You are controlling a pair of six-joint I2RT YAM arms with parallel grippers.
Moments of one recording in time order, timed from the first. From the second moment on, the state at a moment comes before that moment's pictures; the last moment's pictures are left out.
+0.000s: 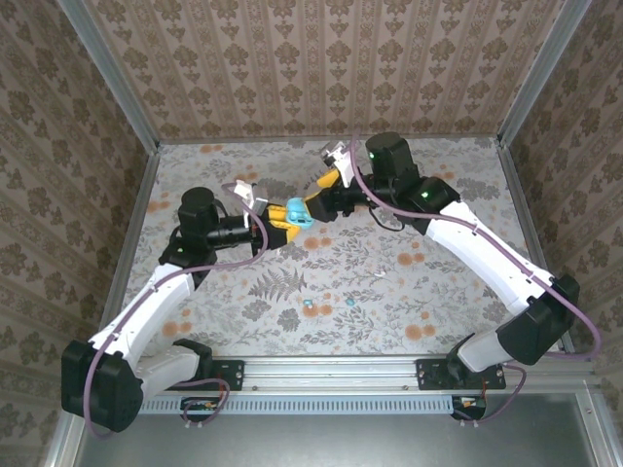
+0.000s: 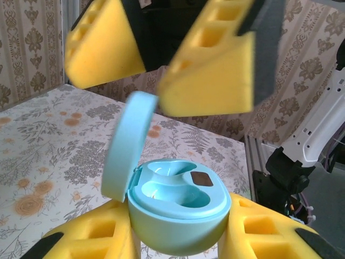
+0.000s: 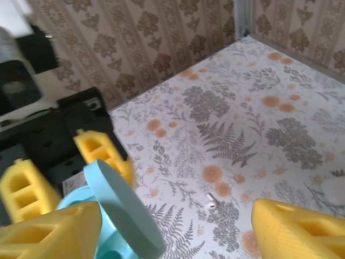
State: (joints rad) left arm -0.40 1.07 0.76 0.16 1.06 -0.11; right arm 0.59 1.47 1.48 -0.49 -0.49 0.01
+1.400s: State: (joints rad) left arm -0.17 0.91 0.50 0.14 0.82 -0.21; right arm 0.81 1.38 1.05 -0.66 -0.08 0.53
